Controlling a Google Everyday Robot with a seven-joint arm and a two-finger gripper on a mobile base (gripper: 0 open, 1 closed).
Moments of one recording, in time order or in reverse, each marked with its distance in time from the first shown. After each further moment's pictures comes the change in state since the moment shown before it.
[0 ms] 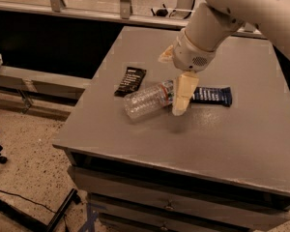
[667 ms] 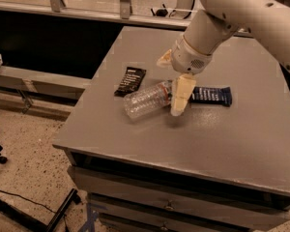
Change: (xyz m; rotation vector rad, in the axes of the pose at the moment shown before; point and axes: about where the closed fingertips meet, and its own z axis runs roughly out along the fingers) arm 0.007 -0.010 0.020 -0.041 -0.044 0.006
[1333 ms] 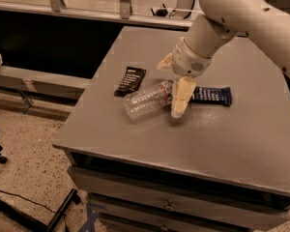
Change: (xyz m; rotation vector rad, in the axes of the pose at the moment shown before) arm 0.006 0.000 0.012 -0.026 -0.013 0.008
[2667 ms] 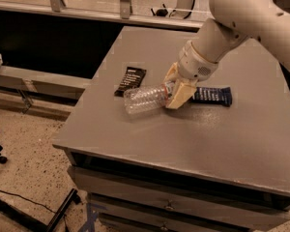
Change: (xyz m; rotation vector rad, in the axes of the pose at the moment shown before) arm 0.007 0.011 -0.003 0.010 -0.032 0.005
